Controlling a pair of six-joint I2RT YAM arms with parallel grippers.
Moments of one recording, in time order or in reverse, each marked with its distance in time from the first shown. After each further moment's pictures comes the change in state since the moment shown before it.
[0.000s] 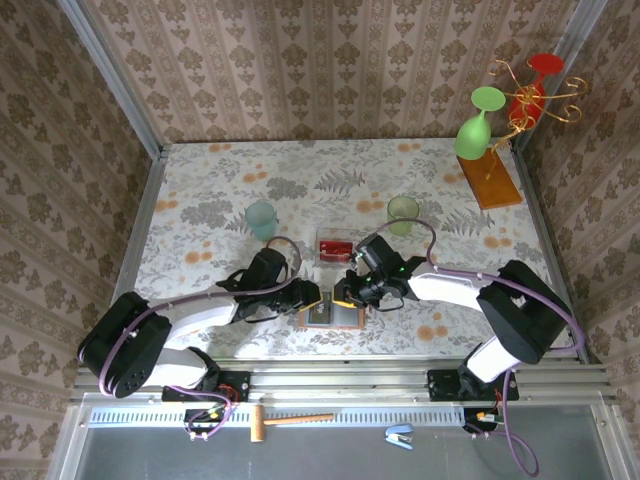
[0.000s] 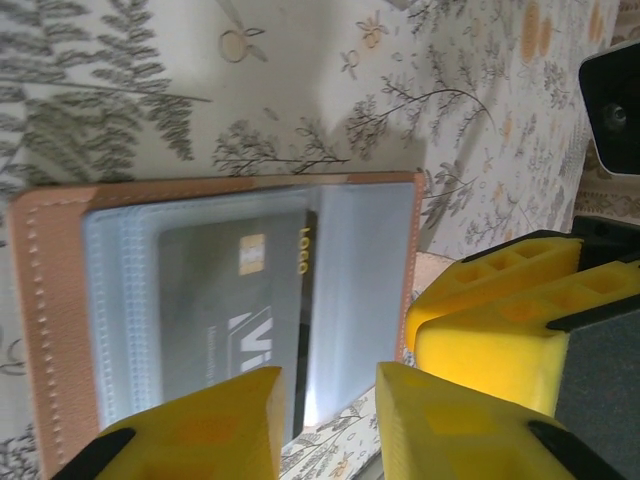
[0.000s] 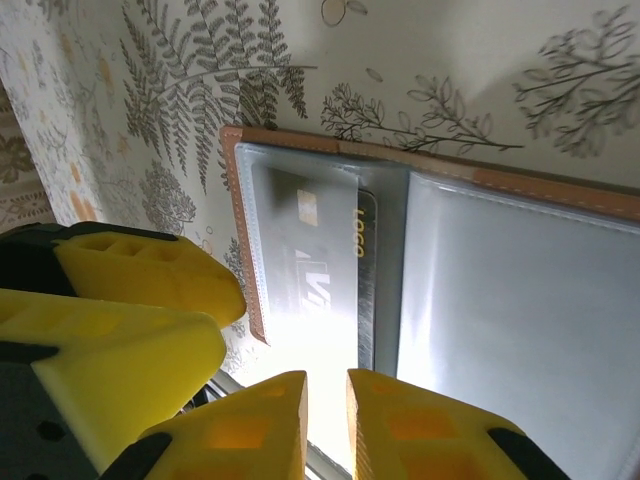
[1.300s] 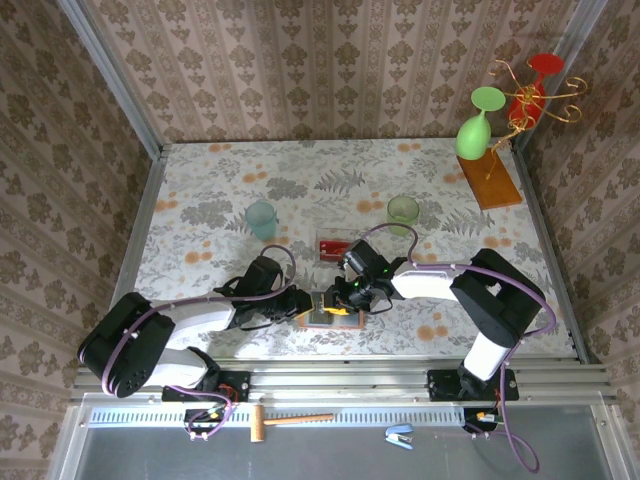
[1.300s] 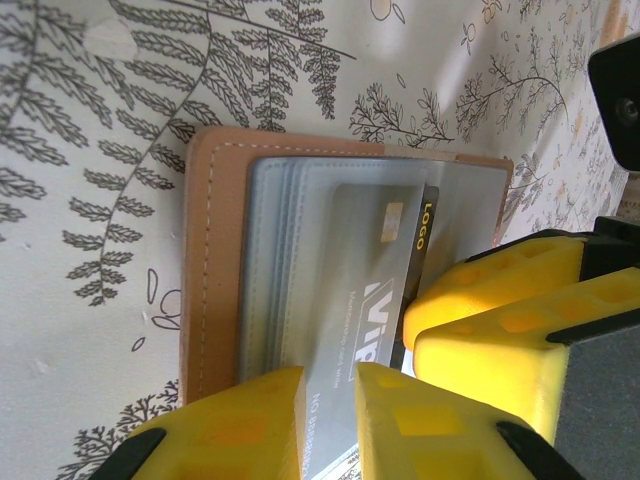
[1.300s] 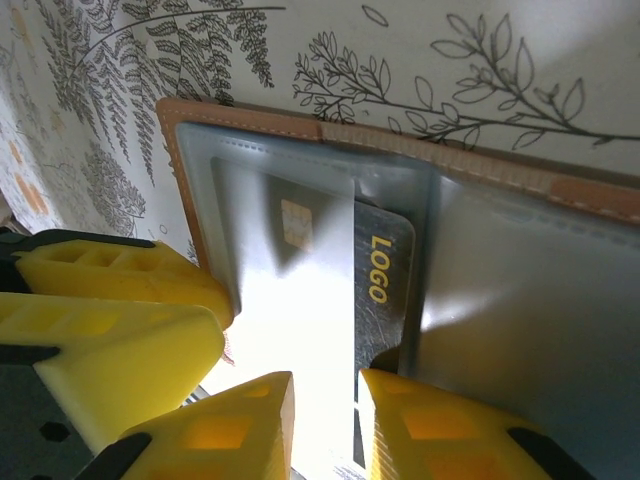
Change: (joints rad) left arm 0.021 0.003 -0.076 0.026 -0.010 0.000; right arm 0.047 0.130 0.056 0.006 -0.010 0.000
